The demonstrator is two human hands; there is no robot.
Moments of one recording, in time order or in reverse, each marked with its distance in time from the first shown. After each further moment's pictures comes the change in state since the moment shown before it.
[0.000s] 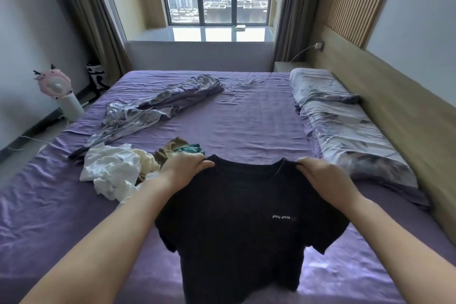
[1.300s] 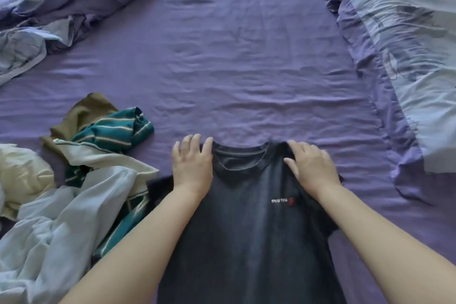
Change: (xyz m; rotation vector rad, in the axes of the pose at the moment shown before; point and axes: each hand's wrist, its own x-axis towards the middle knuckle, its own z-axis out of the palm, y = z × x) left_hand 0.316 -0.062 0.401 0.116 -0.088 -0.068; right_hand 0.219 0.174 0.428 -0.261 -0.451 0.255
